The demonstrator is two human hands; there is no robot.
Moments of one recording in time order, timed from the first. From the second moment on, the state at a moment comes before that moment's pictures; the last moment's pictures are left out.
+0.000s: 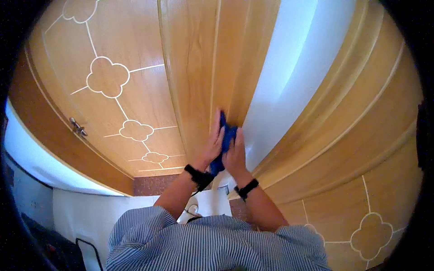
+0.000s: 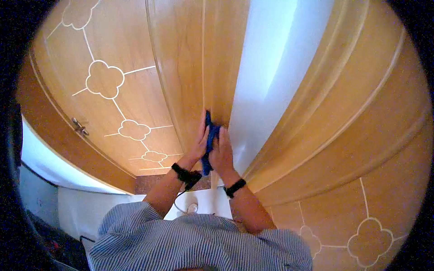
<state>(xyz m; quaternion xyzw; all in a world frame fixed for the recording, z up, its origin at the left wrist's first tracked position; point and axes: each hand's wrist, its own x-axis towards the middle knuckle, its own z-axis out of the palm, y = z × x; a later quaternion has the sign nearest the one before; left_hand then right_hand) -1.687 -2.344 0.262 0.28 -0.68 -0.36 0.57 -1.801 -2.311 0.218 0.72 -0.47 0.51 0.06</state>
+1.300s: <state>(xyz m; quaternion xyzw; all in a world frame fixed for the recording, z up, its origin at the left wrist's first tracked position) -1.672 -2.381 0.123 0.26 -0.72 -0.42 0.48 -1.767 -2.268 0.170 0.49 -0.69 0.45 -0.29</state>
